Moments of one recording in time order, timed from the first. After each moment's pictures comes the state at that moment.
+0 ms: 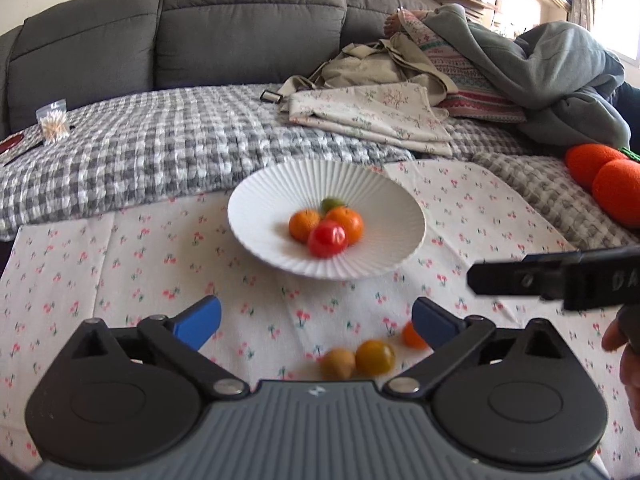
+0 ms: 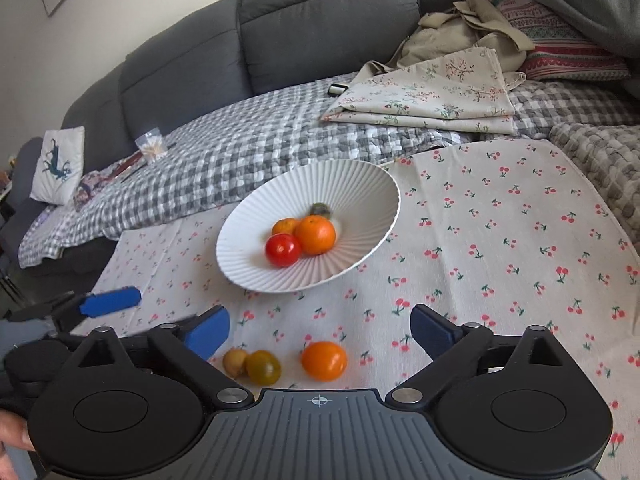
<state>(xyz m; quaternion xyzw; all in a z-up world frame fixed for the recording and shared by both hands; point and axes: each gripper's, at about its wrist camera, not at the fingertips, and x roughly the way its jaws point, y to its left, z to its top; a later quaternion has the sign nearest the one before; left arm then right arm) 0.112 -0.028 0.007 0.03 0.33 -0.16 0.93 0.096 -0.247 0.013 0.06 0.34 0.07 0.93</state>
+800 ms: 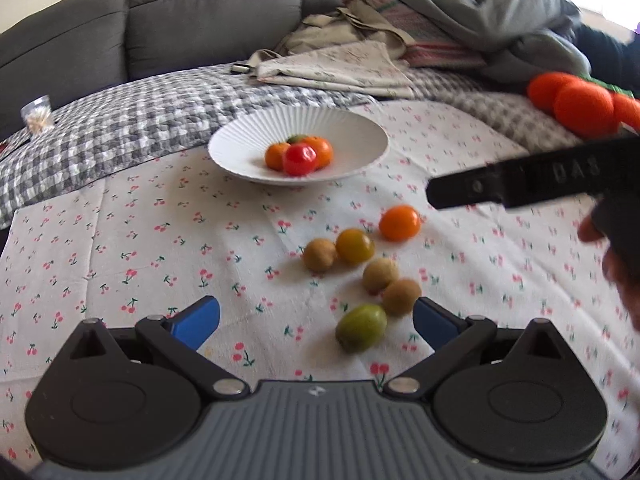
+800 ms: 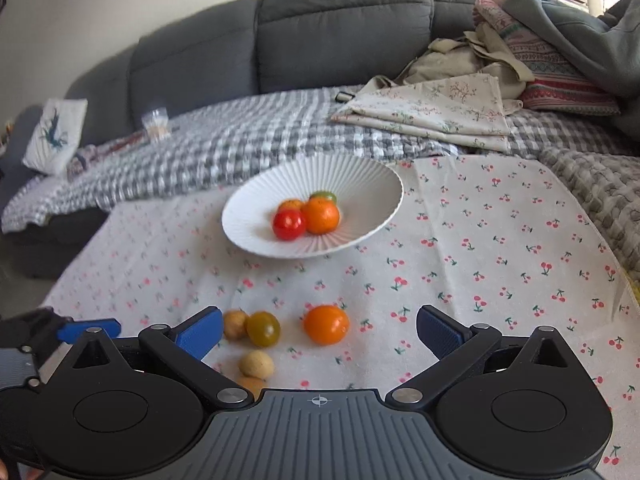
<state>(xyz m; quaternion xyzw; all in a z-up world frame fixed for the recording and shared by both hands) 0.052 -0.019 -0.027 0.09 0.34 -0.21 0.91 0.062 -0.220 -0.005 -0.01 0.32 0.05 0.95</state>
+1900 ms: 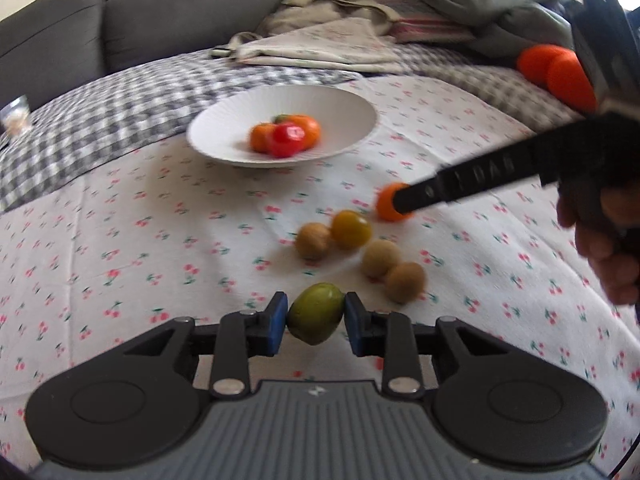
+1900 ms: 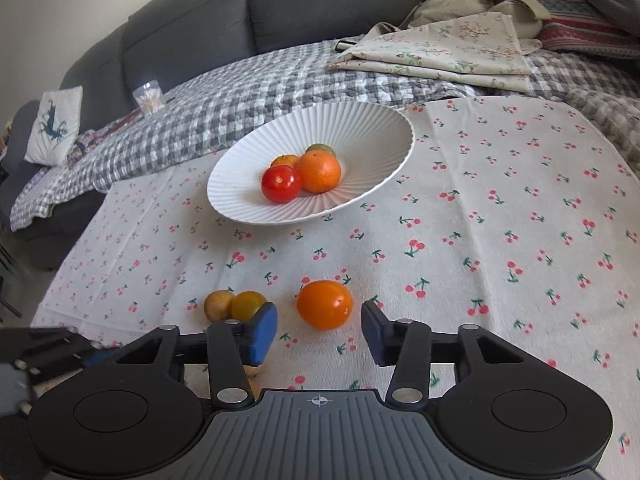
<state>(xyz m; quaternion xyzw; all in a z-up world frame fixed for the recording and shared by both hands) 0.070 -0.018 -0.036 0.10 0.36 -0.22 0.90 0.103 -0.231 -0.038 0.02 0.38 0.08 0.92</state>
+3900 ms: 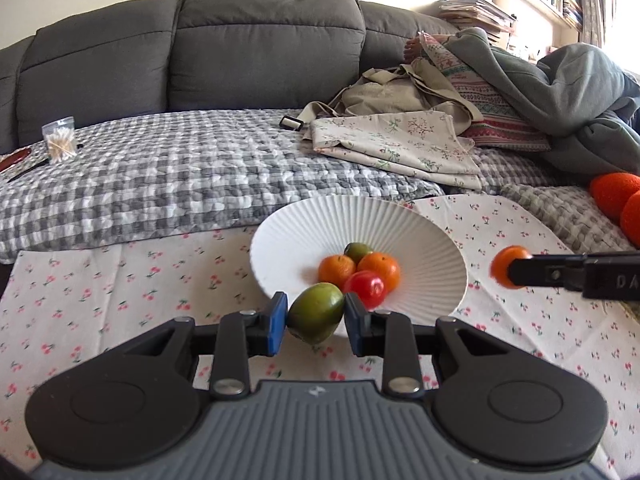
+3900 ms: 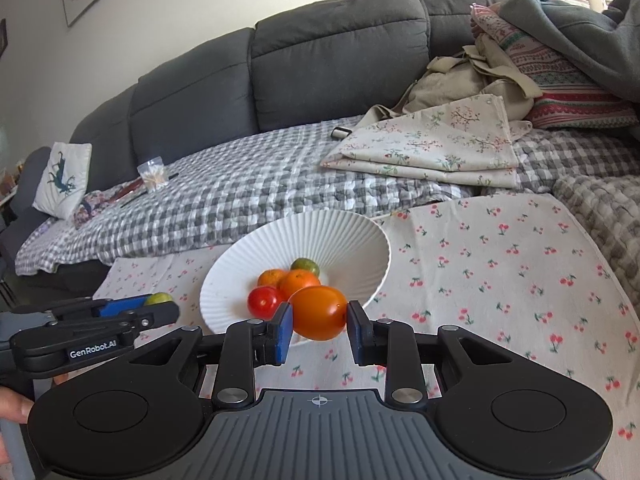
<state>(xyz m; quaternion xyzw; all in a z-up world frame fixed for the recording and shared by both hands) 0.162 -0.028 0.005 0.02 0.29 -0.14 0.95 0.125 -0.258 0.017 0.03 0.28 0.08 0.95</state>
